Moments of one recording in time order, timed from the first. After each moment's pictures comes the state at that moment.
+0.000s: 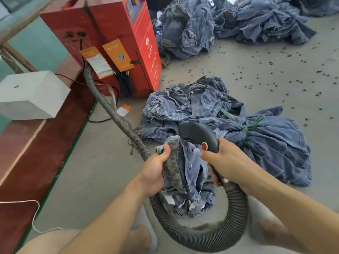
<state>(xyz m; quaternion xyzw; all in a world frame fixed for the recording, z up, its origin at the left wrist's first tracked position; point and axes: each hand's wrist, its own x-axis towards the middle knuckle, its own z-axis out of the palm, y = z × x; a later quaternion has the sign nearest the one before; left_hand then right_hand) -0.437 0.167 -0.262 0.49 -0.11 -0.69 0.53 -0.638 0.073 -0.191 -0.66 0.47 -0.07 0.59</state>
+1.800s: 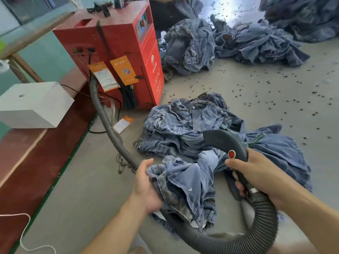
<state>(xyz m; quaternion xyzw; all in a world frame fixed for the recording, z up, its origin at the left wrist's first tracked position) -0.421 0.175 -0.261 0.44 0.06 -0.71 0.55 -0.669 0.042 -0.191 -0.57 0.53 -0.13 0.62</state>
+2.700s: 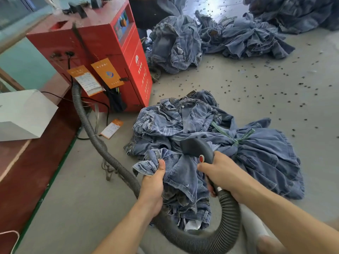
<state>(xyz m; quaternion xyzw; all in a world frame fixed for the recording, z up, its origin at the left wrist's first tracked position) -0.458 0.135 -0.283 0.65 -0.01 -0.50 0.57 -0.634 0.039 -0.208 -0.59 0.52 -0.07 0.61</state>
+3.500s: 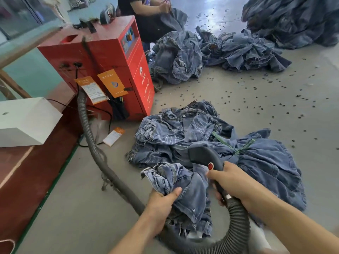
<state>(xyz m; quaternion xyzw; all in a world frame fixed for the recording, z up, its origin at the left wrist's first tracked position) -0.470 0.156 -0.296 0.66 -0.14 -0.52 0.52 -0.649 0.036 -0.210 -0.55 0.52 -0.09 0.64</state>
